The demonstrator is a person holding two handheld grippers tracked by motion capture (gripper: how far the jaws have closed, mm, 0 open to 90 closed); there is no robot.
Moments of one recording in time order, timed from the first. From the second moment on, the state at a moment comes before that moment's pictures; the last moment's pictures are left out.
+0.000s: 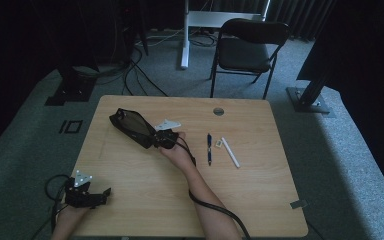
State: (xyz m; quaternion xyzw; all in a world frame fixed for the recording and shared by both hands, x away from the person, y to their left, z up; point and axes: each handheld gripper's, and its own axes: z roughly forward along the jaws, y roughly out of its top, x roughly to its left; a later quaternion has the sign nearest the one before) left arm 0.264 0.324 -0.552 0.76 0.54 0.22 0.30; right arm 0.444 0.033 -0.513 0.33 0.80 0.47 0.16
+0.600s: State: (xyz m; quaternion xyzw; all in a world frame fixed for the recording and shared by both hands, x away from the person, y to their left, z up) left arm 0.264 0.324 -0.552 0.76 0.54 0.22 0.30; right arm 0.418 0.008 -0.512 0.32 0.80 0.48 0.15
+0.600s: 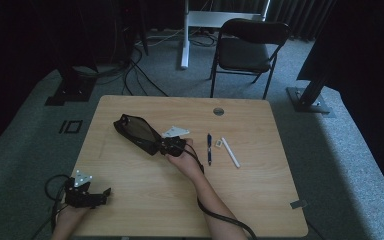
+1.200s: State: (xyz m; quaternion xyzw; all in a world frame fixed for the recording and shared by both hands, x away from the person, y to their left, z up) left arm 0.264 0.324 -0.552 0.76 0.54 0.22 0.30; right arm 0.386 -0.019 -0.512 0.32 0.80 0.49 0.16
